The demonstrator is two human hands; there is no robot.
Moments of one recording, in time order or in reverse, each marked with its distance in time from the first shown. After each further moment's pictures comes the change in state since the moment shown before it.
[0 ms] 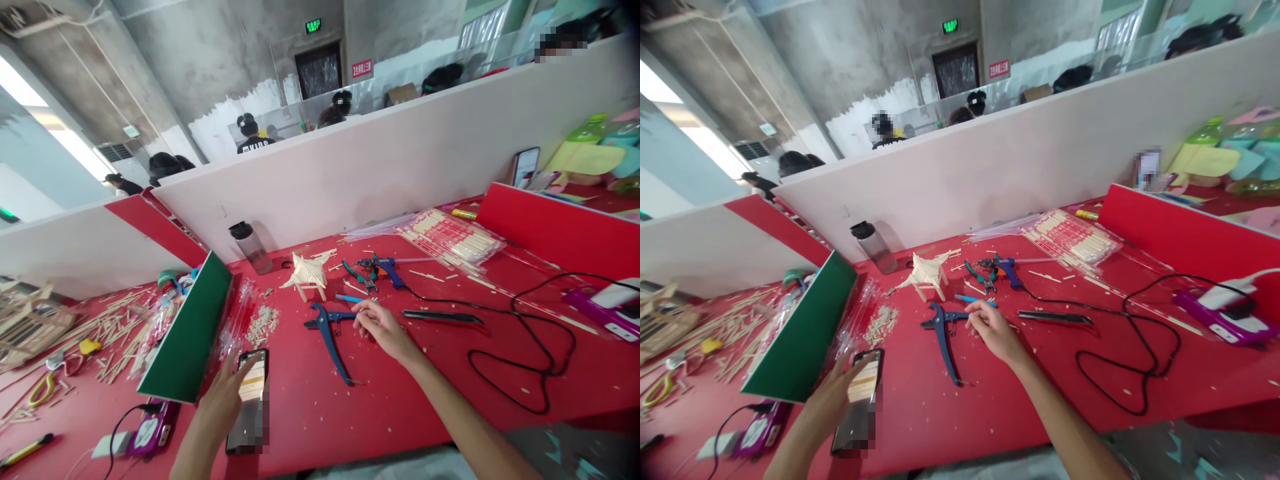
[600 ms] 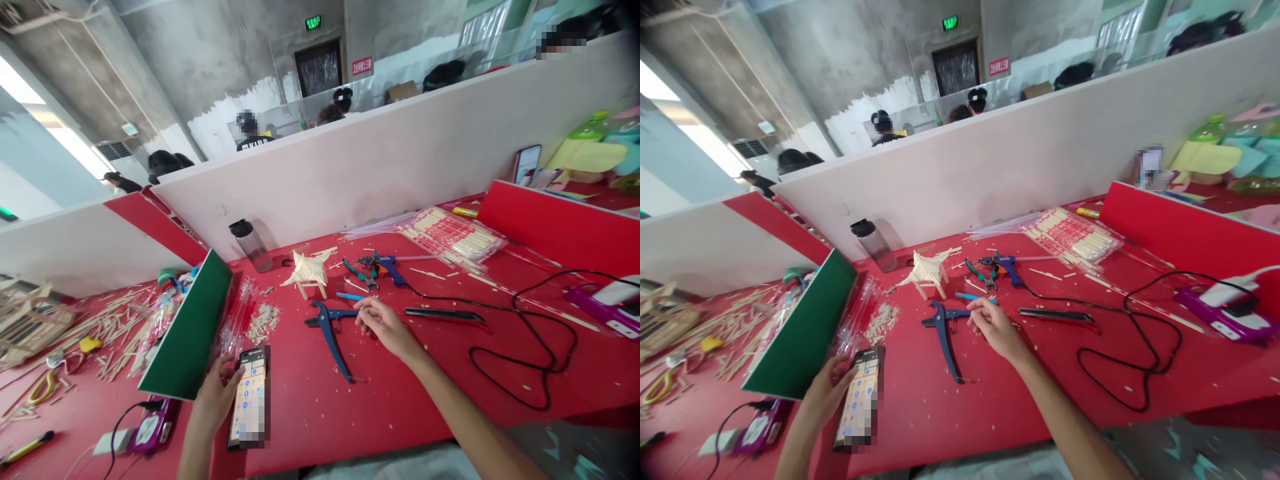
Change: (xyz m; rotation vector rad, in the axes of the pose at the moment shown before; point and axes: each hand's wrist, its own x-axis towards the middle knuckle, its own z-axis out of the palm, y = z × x) left_hand 0.013 -0.006 0.007 -0.764 0.245 -0.333; right_hand -0.002 -0.002 0.000 -0.005 0.024 0.010
